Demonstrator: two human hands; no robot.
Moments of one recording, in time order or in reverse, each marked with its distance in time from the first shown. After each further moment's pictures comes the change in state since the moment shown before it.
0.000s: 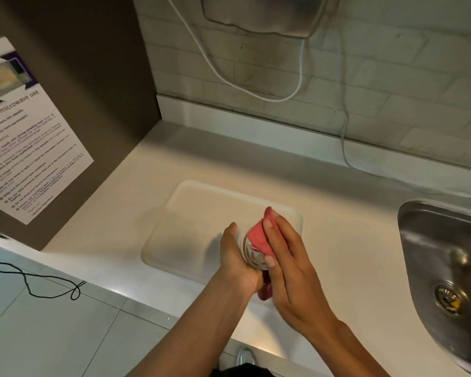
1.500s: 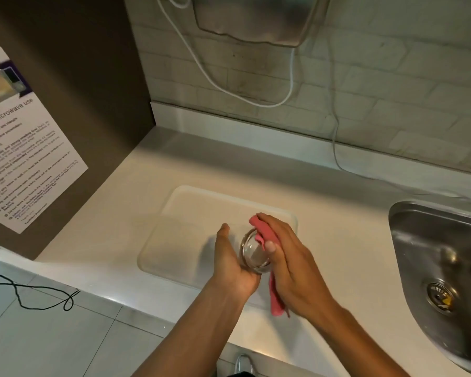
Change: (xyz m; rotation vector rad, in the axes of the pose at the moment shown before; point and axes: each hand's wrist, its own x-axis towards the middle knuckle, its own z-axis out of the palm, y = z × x) left_hand -0.003 0.004 -0.002 0.057 -0.021 0.061; right_hand 0.017 -0.001 -0.013 0.075 -0.112 0.150
